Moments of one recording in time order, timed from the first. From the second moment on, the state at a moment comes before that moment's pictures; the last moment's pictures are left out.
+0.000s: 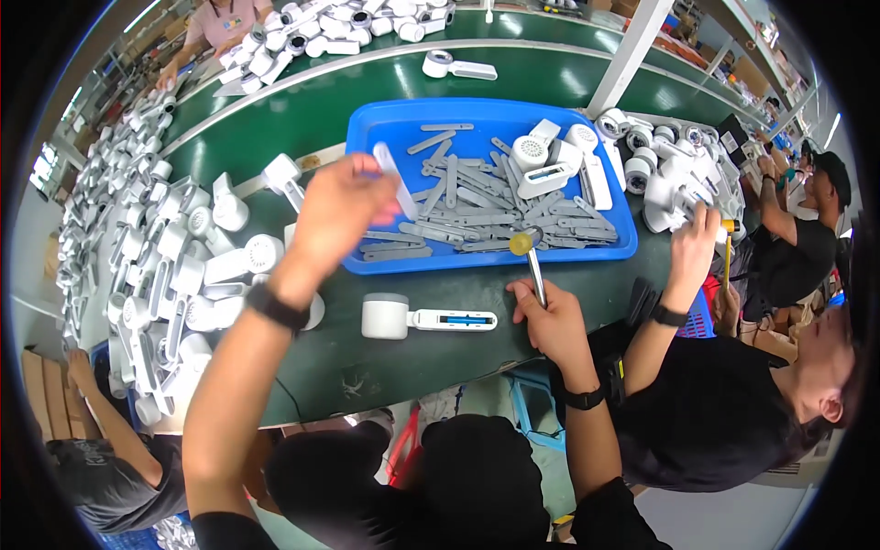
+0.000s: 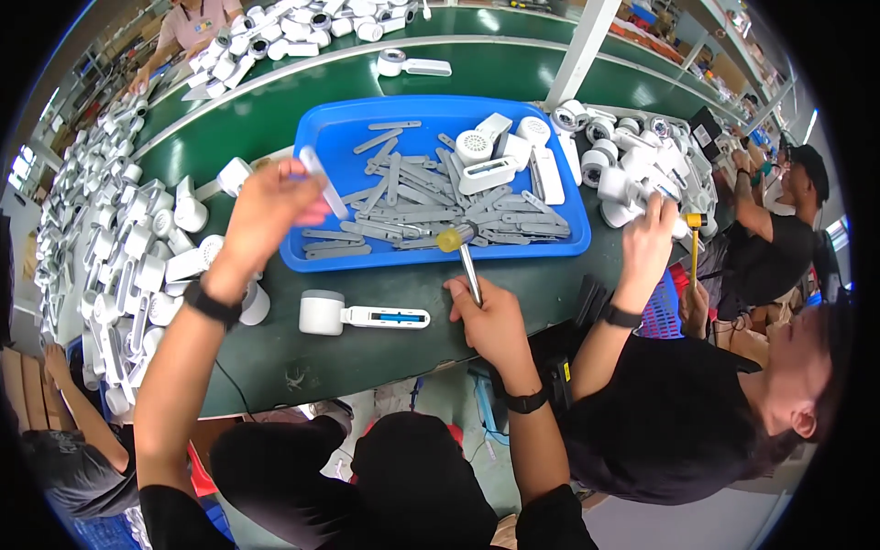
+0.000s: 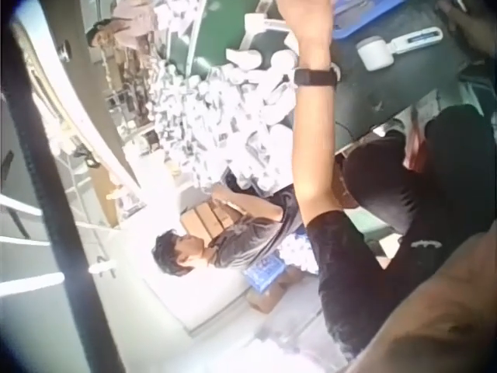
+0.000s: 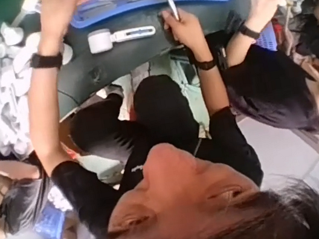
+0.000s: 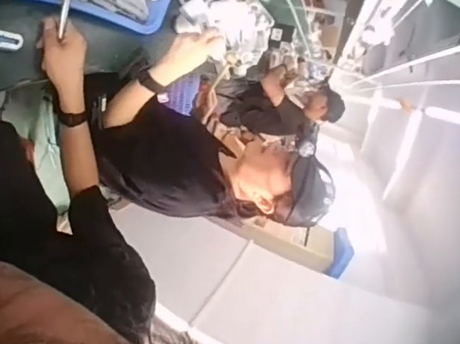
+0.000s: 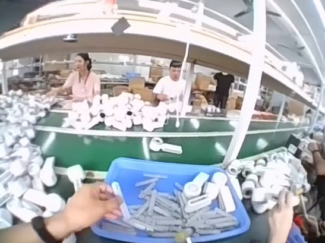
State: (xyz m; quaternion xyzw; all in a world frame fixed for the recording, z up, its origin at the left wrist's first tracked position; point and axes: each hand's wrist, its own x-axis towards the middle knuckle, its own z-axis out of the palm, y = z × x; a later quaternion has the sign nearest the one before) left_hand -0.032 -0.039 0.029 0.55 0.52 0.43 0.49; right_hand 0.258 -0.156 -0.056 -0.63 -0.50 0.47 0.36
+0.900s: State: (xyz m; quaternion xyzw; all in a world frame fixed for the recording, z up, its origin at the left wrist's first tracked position) left_hand -0.056 -0.160 -0.048 0.85 0.38 0.33 0.14; right_hand 0.217 -0.194 -0.026 -0.57 -0.59 0.48 0.31
